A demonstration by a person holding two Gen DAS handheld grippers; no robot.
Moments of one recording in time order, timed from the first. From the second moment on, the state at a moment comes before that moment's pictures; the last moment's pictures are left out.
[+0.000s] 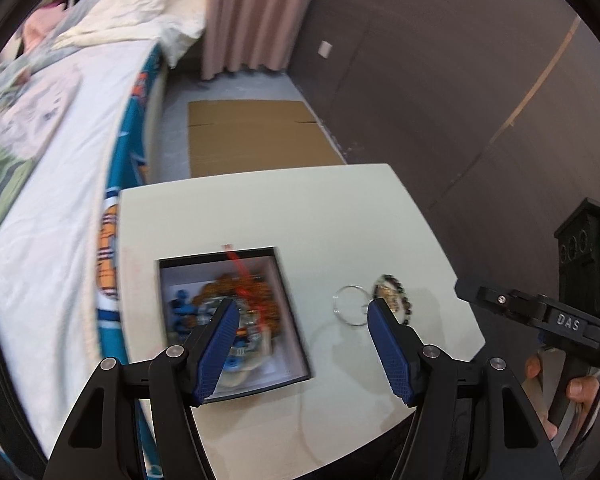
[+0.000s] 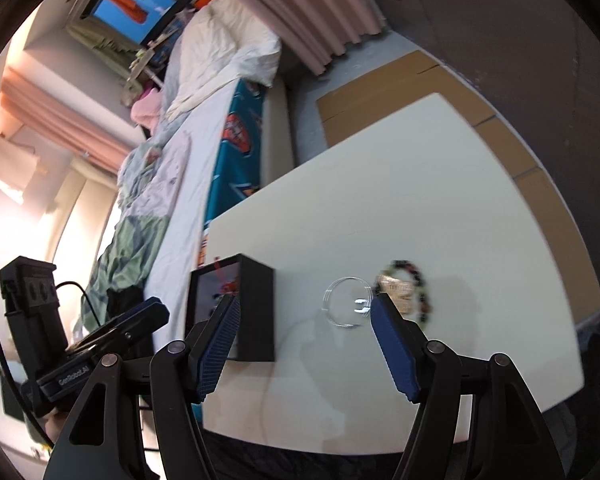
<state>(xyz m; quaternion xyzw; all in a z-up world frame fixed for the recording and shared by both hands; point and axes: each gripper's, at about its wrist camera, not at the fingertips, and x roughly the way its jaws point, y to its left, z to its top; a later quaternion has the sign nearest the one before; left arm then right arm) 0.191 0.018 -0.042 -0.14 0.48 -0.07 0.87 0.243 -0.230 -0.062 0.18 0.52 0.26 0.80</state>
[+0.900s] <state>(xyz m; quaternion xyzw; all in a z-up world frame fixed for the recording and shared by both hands) 0.234 -0.102 -0.115 0.08 0.57 -0.12 0.81 0.241 -0.319 -0.116 0.23 0.54 0.20 0.79</state>
